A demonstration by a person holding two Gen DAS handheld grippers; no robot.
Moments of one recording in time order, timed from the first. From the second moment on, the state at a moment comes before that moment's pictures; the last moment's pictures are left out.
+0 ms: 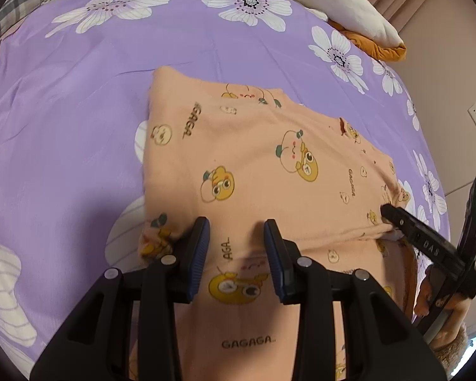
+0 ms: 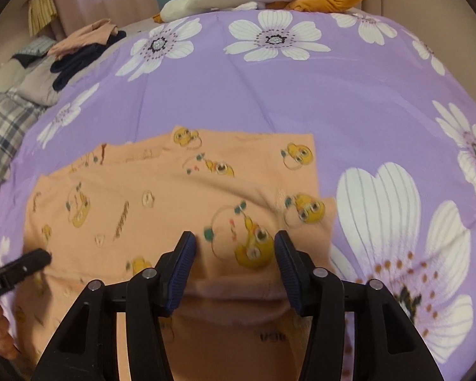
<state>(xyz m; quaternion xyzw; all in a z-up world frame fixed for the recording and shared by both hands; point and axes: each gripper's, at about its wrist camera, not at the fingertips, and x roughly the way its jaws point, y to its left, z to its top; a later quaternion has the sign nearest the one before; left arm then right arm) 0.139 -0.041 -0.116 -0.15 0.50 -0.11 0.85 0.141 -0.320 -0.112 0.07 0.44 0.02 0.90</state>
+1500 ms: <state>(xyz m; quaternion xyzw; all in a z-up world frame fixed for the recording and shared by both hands) -0.014 -0.007 -0.128 -0.18 0.51 -0.08 0.84 -0.030 -0.329 -0.145 0.12 0.48 0.08 0.87</state>
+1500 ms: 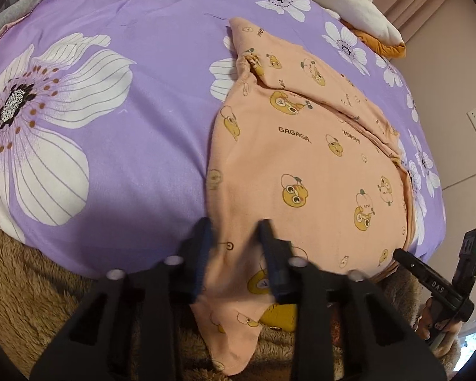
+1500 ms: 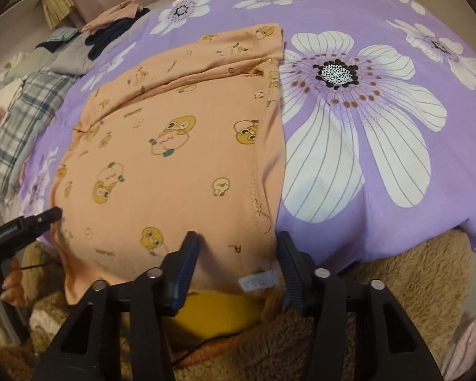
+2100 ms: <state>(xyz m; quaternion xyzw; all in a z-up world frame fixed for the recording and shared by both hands) -0.008 0.003 -0.064 -0.21 0.42 -0.13 0.87 -0.039 -0.342 -0.078 0.13 0.39 0.12 0.90</state>
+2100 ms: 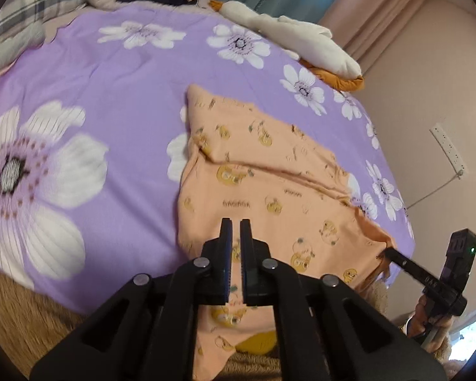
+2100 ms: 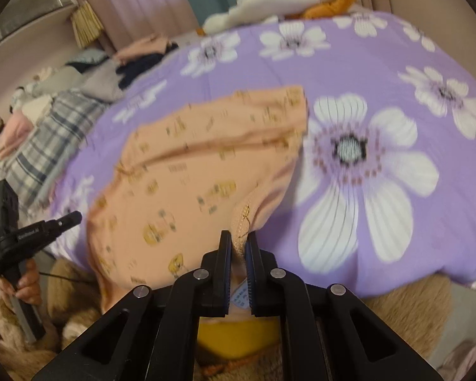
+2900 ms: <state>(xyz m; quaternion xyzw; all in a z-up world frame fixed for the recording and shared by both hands) -0.005 -0.009 -0.115 -0.23 0.51 -0.12 0.82 -0.030 -0.354 -0.069 0.17 0.36 0.12 0.91</state>
